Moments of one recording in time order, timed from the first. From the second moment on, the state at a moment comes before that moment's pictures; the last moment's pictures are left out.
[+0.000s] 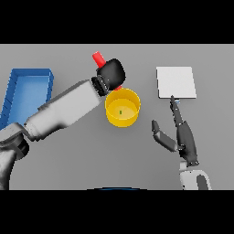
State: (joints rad) left arm -1.16 0.25 -1.00 -0.78 -1.18 -0.27 -0.01; right arm 0.13 -0.02 0.17 -1.71 0.28 -0.05 -0.13
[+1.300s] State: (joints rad) left arm -1.58 0.32 -0.91 -0.43 -1.00 -0.27 -0.08; right arm 0.12 -0.02 0.18 -1.70 0.34 -0.09 -0.16
